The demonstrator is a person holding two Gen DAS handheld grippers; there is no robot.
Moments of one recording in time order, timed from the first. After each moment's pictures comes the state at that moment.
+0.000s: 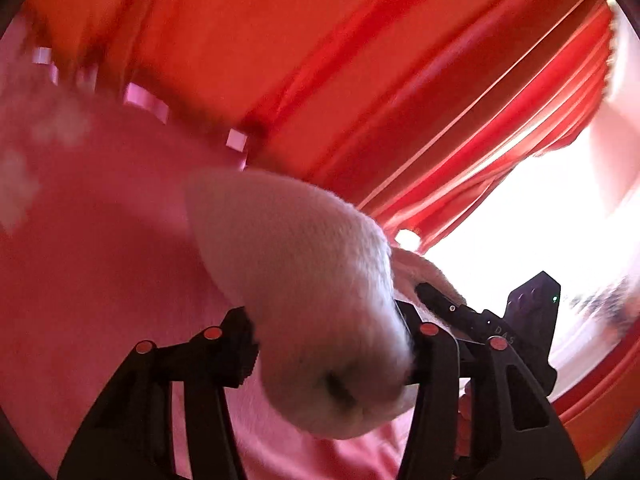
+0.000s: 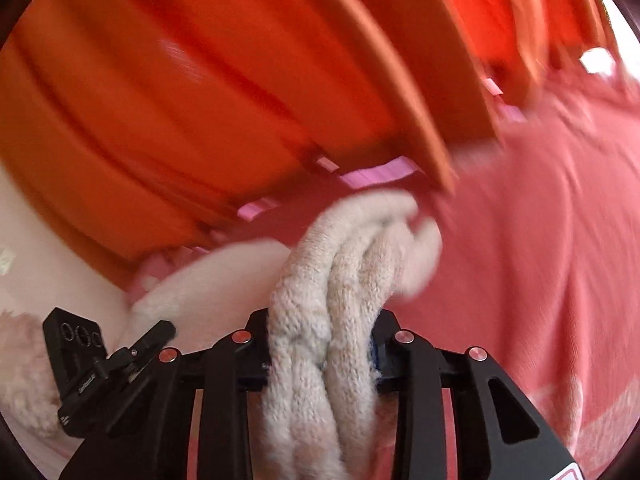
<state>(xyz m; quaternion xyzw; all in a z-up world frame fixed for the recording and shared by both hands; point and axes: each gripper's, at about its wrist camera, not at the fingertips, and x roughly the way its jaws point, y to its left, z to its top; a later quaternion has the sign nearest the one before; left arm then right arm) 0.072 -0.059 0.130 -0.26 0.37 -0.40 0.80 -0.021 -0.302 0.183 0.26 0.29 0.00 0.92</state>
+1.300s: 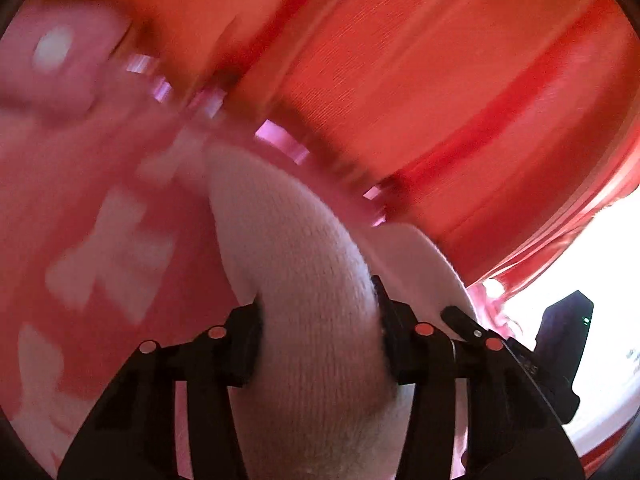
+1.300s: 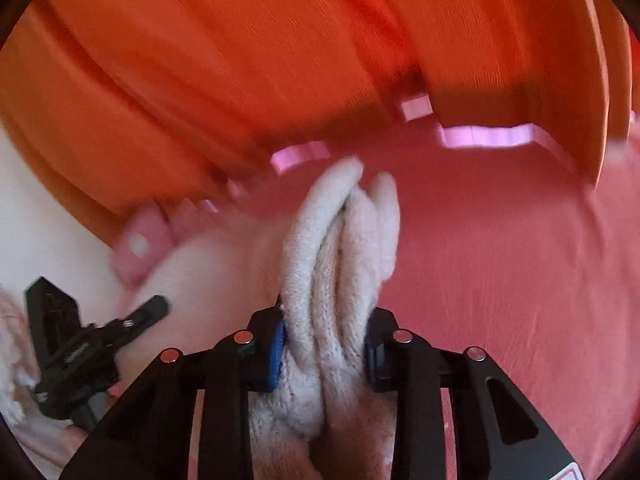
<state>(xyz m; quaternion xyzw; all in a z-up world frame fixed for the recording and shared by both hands) 0.155 0.031 0.072 -0.25 0.37 -0.27 0.85 0.115 -0.226 0.101 0.23 0.33 0.04 0.91</state>
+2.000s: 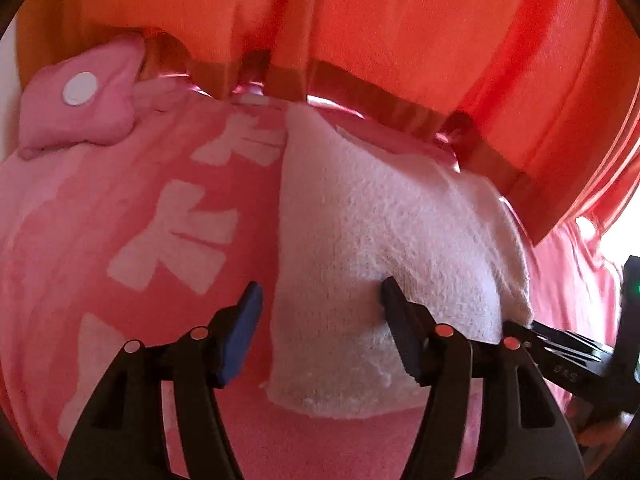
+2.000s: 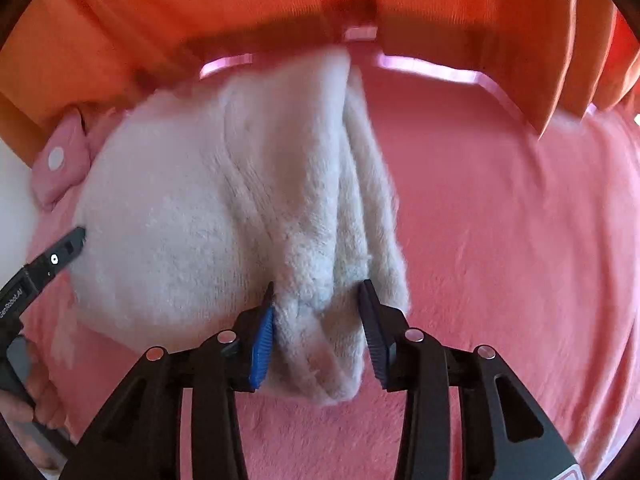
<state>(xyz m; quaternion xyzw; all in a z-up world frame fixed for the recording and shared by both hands) 0.134 0.000 0.042 -0.08 0.43 -0.14 0.89 0.106 -0.214 0.054 0.11 0.48 -0.05 0.87</state>
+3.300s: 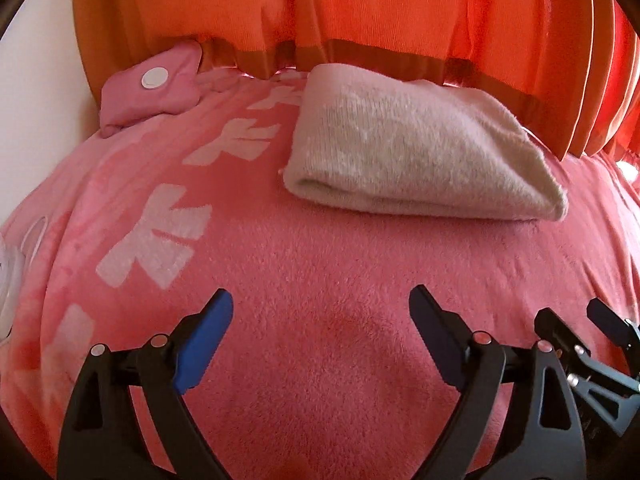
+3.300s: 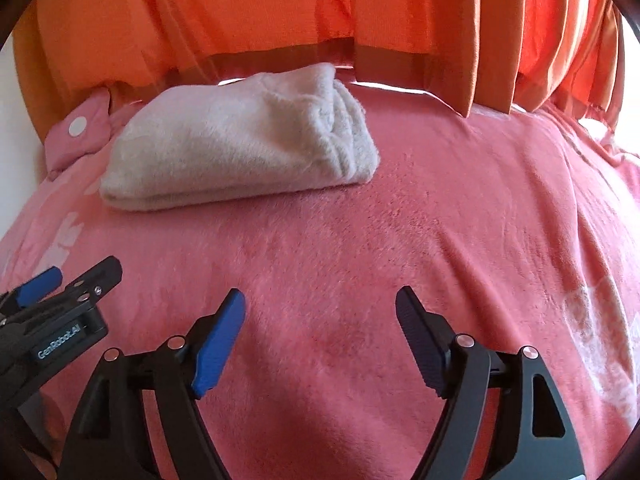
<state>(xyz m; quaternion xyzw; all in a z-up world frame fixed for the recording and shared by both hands) -0.006 -0.031 0.009 0.02 0.41 -0.04 0.91 -0.023 -0.160 0.009 0.06 0.41 -0.11 0.91</state>
